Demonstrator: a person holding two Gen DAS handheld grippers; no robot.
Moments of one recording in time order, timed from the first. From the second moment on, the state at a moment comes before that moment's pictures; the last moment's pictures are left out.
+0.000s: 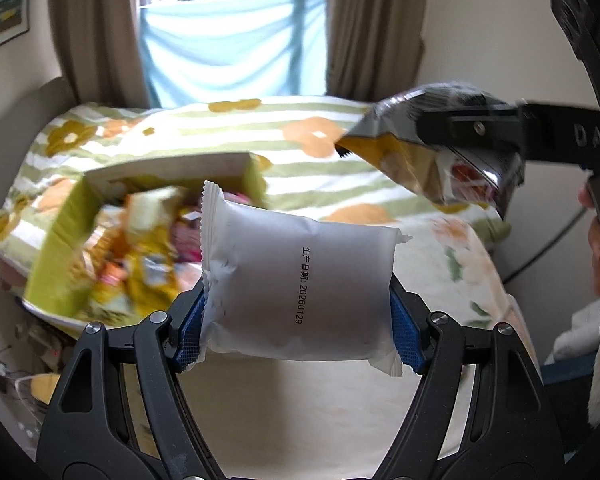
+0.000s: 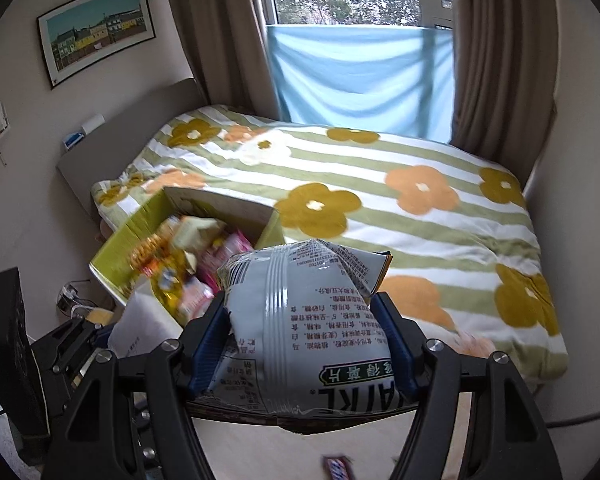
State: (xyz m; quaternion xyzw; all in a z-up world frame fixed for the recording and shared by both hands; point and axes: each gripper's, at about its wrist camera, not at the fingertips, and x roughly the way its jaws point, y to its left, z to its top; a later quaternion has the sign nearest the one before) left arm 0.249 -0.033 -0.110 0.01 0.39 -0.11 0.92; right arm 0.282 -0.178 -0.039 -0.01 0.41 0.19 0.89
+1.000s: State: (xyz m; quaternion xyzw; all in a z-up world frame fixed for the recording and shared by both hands) left arm 0.395 0.148 -0.148 0.03 0.46 -0.08 0.89; right arm 0.373 -0.032 -0.120 0.06 0.49 0.15 0.86
